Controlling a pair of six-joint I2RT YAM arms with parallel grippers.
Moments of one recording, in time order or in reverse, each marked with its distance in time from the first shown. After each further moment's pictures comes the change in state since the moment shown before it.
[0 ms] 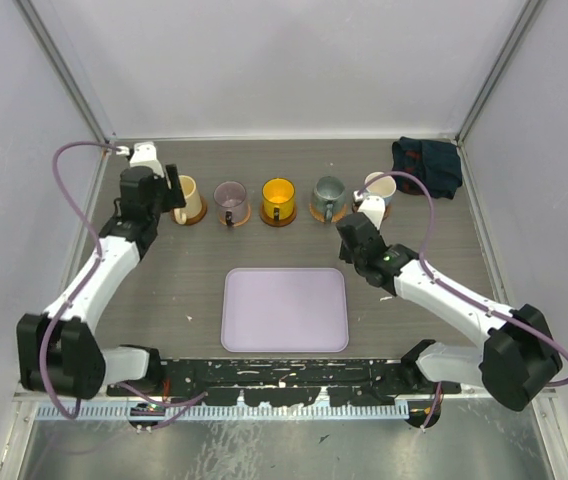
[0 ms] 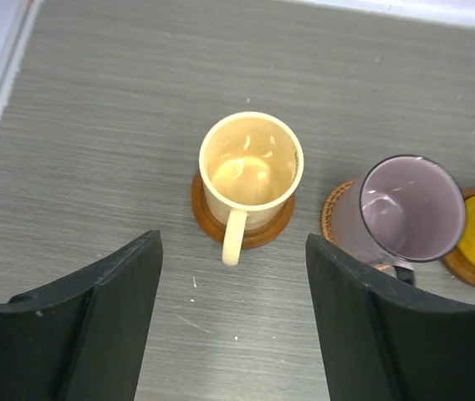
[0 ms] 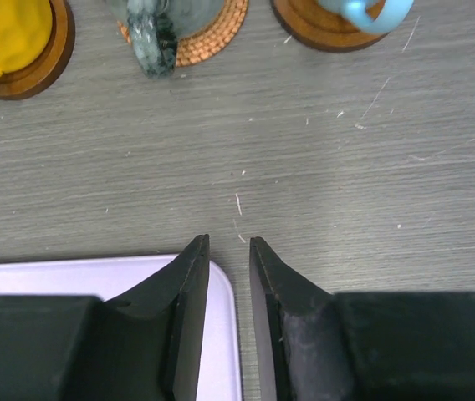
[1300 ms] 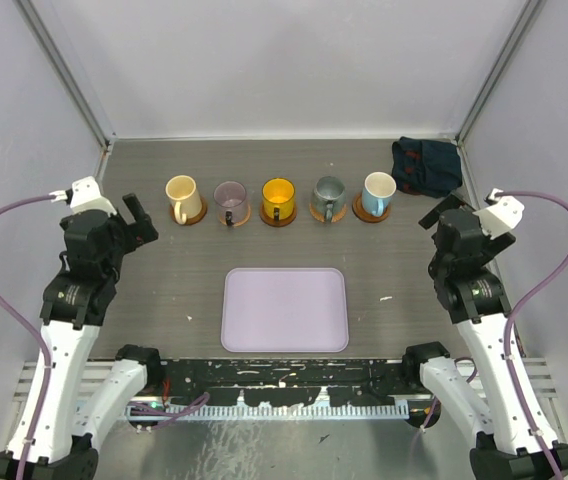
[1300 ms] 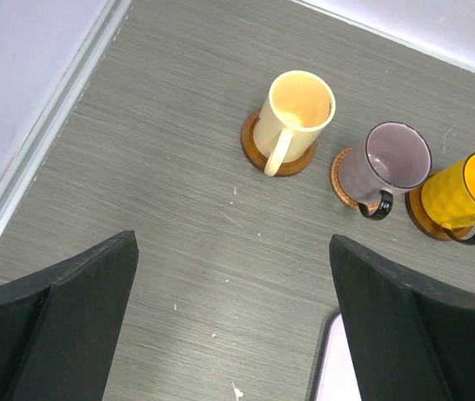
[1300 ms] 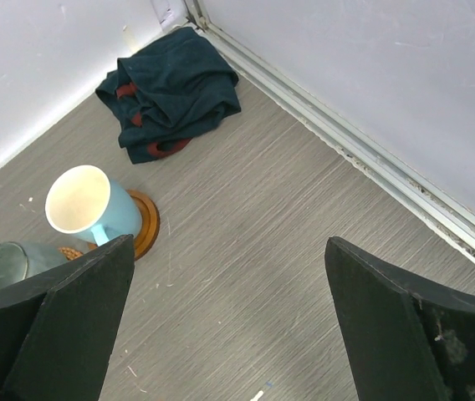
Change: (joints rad) left arm 0.000 -0.574 0.061 -0.594 -0.116 -0.170; right arm -0.462 -0.488 0.126 -0.241 0.241 0.001
